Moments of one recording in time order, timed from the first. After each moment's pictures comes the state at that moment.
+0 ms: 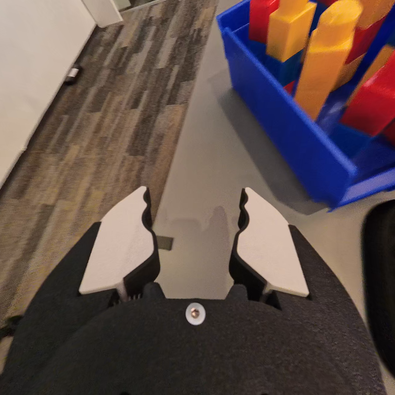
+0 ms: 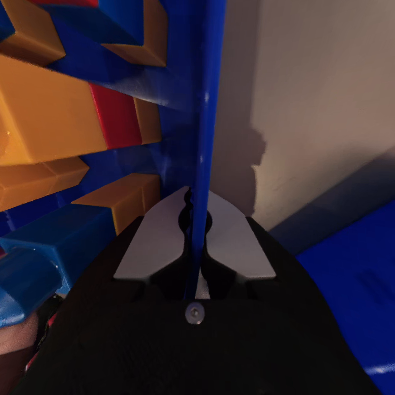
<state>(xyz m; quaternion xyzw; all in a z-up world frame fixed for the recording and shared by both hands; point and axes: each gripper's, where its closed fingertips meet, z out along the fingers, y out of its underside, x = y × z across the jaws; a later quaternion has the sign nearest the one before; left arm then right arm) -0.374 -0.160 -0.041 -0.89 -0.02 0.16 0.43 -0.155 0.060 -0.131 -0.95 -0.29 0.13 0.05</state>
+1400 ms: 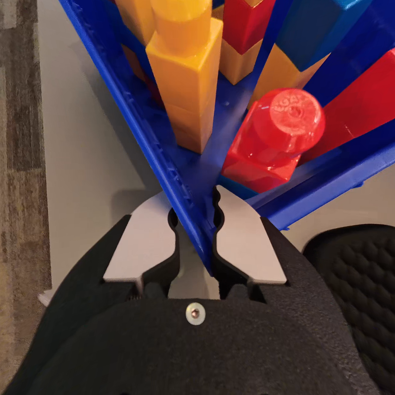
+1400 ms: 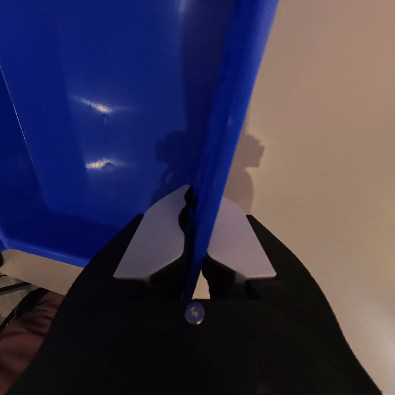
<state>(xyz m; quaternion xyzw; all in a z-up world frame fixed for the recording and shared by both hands) -0.292 -0.047 -0.107 -0.93 0.10 -0.02 0.35 0.207 0.015 -0.143 -0.98 -0.15 0.09 0.03</state>
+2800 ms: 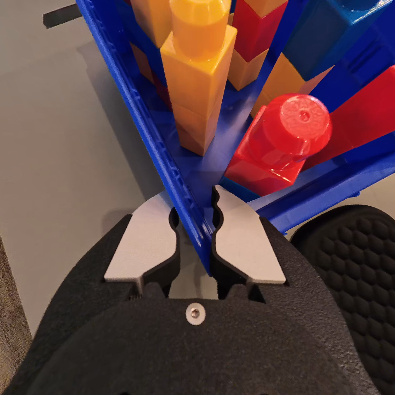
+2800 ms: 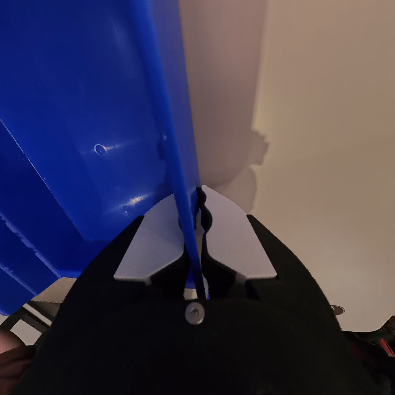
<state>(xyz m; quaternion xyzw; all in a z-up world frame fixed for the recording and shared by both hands) -0.251 -0.029 -0.108 -0.91 0.23 -0.08 0.35 0.503 -0.032 -0.146 -0.99 0.11 0.08 0.01</state>
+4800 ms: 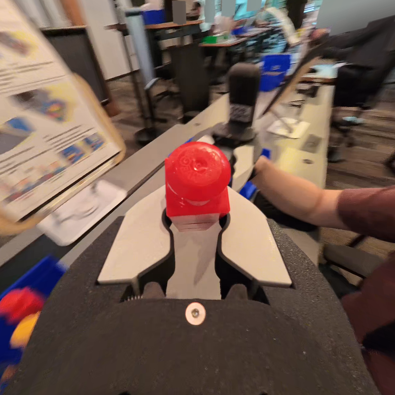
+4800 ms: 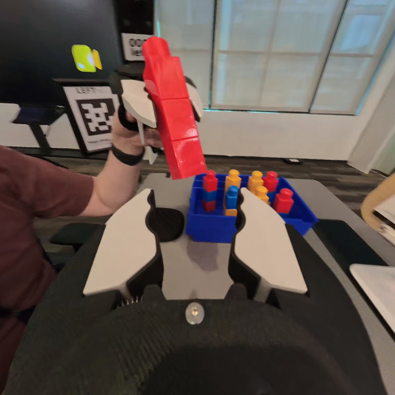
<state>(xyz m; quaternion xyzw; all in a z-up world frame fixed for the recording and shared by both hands) 0.053 -0.099 0.153 -0.66 0.43 -0.31 0.53 0.086 -0.084 0.110 -0.49 -0.51 0.50 0.50</state>
